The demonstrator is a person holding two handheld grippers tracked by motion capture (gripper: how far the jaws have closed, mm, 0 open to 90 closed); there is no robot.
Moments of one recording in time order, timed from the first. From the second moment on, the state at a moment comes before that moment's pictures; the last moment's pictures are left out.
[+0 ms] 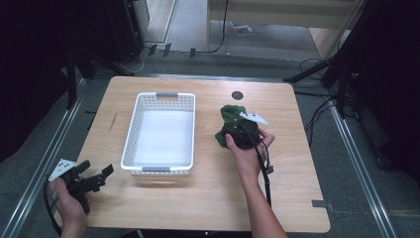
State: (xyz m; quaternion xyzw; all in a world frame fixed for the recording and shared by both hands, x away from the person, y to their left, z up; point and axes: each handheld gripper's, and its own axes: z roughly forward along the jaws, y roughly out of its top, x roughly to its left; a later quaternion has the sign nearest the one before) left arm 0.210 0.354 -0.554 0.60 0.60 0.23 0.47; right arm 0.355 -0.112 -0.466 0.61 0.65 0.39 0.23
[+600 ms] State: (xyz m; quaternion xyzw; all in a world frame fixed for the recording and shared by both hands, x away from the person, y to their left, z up) left arm 0.210 0.354 -0.554 0.61 0.60 0.23 0.47; right arm 0.359 -0.069 -0.450 0.60 0.65 0.40 0.23
